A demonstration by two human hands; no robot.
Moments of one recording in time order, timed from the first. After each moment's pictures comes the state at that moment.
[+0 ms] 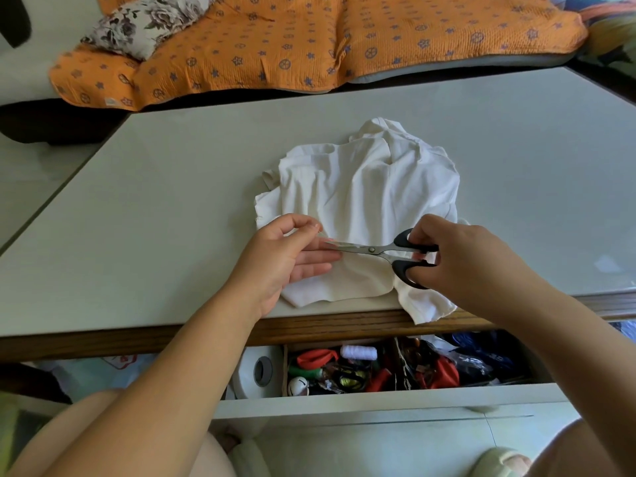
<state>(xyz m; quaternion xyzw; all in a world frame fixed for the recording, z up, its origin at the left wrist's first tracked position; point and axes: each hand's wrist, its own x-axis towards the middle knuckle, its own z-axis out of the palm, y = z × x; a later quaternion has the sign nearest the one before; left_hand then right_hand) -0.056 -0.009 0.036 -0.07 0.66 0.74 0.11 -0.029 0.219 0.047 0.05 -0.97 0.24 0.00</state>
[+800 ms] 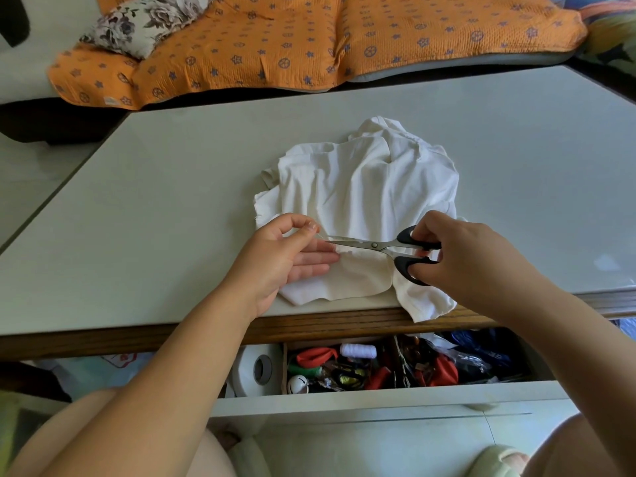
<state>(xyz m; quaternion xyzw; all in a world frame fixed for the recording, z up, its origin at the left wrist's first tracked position) -0.055 -0.011 0.036 -0.07 0.67 0.73 0.13 -0.030 0.221 0.045 0.05 -0.97 0.23 0.01</state>
